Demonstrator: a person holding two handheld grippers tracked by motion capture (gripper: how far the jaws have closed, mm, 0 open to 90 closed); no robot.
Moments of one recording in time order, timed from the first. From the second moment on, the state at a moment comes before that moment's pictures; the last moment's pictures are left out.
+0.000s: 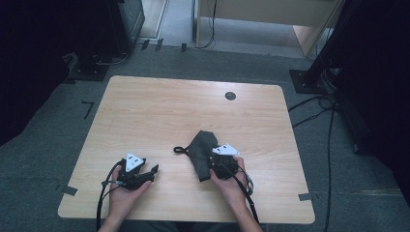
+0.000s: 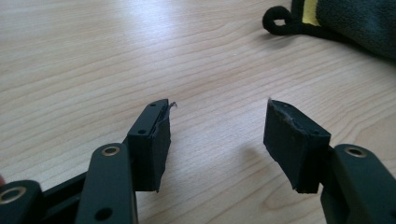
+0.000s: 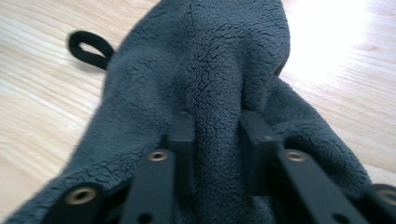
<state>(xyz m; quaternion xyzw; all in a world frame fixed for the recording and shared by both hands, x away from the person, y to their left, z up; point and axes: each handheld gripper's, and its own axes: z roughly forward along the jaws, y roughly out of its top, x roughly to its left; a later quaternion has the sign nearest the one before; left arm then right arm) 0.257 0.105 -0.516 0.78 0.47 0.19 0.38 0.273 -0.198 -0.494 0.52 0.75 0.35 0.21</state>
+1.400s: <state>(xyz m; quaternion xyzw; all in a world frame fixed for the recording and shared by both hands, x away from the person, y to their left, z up) 0.333 0.079 -0.510 0.78 0.50 0.21 0.32 0.261 -0.227 -0.470 0.50 0.74 0.40 0.22</state>
